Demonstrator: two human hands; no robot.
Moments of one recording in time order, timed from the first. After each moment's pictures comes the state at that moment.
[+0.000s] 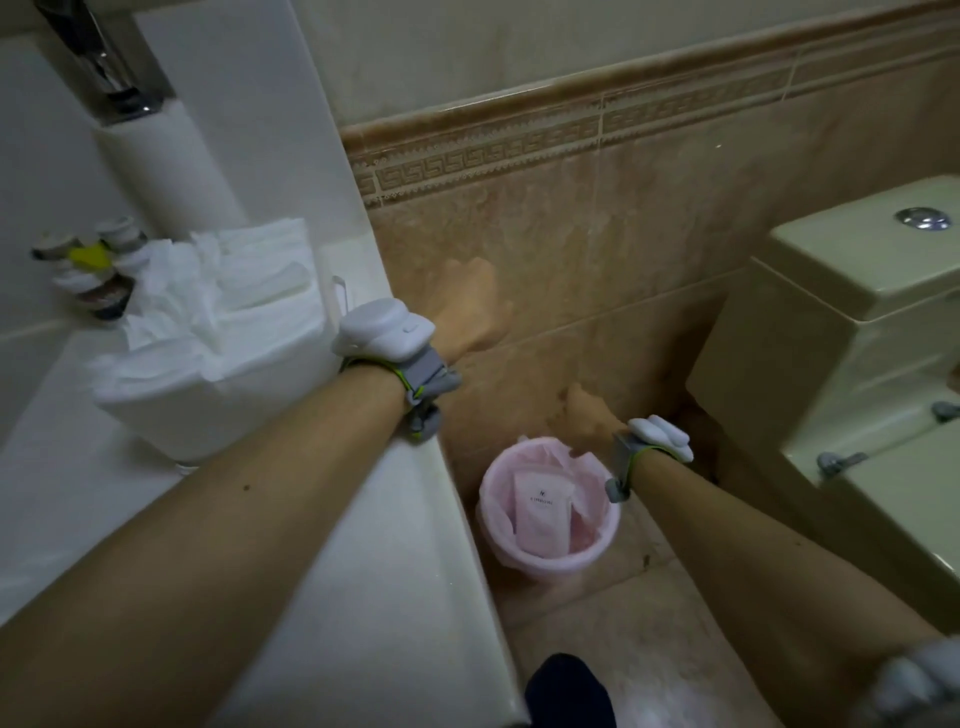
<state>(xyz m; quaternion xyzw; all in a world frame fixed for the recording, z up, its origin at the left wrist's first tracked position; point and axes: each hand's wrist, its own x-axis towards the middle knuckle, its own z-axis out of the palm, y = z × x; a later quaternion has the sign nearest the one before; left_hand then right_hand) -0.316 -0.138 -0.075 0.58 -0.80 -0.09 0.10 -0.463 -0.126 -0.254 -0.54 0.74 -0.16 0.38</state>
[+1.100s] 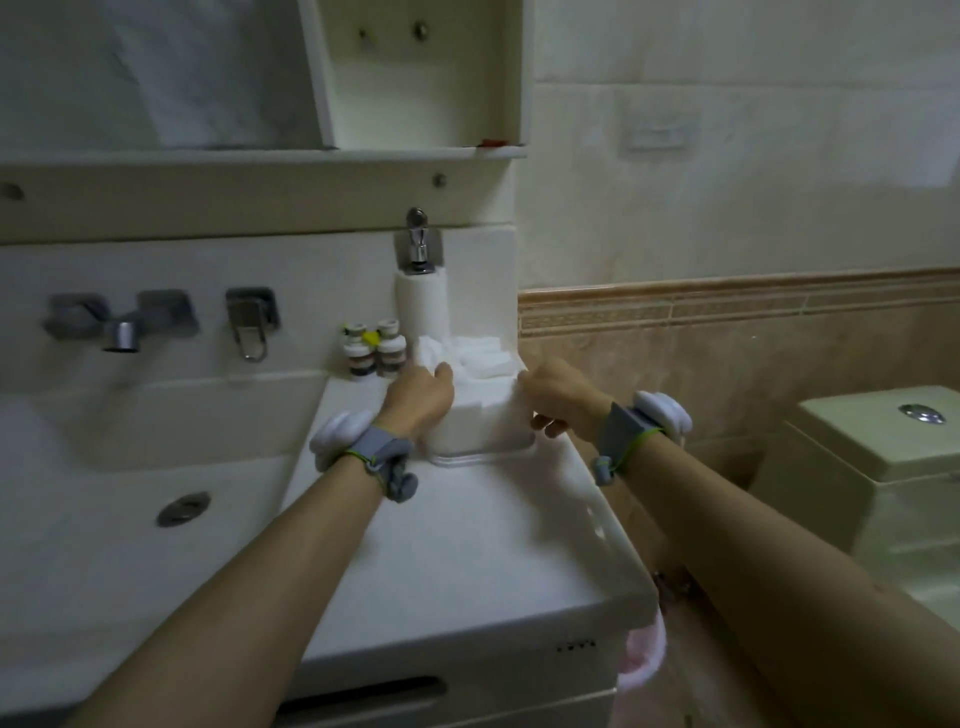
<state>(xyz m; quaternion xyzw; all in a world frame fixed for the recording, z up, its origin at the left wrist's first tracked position) -0.120 -0.041 -0.020 0.70 -0.58 -0.24 0.34 -0.288 -0.042 -0.010 -0.63 0.64 -0.29 0.33</state>
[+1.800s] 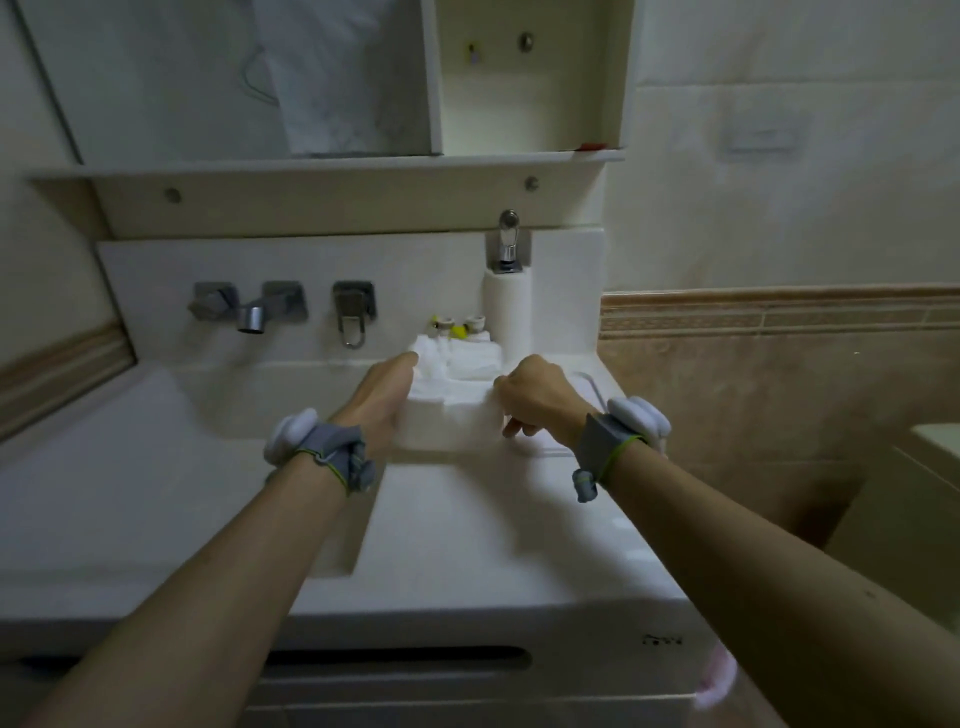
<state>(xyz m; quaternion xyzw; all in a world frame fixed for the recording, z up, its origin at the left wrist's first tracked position) -0.012 0.000 -0.013 0.62 -0.37 -0.41 0.55 -0.184 -0.015 -0.003 -0.69 0.59 -0.28 0.32</state>
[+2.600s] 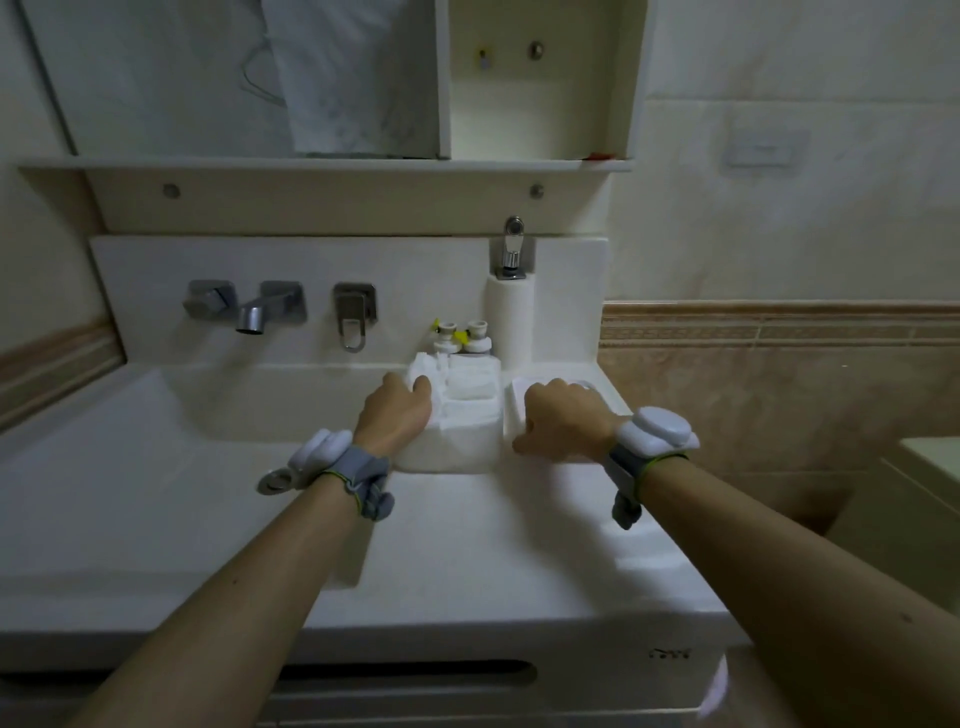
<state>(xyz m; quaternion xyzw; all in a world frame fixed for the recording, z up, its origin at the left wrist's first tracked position) -0.009 -0.008 -0.032 0.75 -0.52 -0.20 0.35 -0.204 -0.009 -0.008 -0.83 0.56 -0.05 -0.04</state>
